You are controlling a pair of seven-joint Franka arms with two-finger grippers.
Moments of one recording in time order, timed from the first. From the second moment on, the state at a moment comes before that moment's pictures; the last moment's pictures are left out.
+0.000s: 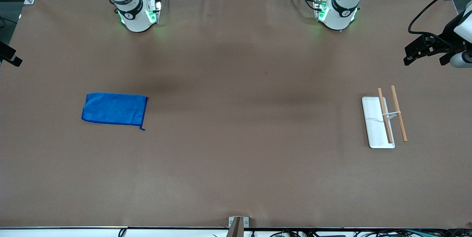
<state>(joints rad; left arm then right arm) 0.03 -0.01 -0.10 -1.49 0.01 1.50 -0.05 -0.02 -0.04 -0.13 -1.52 -0.01 1.51 0.05</state>
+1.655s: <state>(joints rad) 0.03 -0.01 -0.10 -1.49 0.01 1.50 -0.05 0.03 0.15 -0.13 -2.19 -0.01 2.32 -0.01</state>
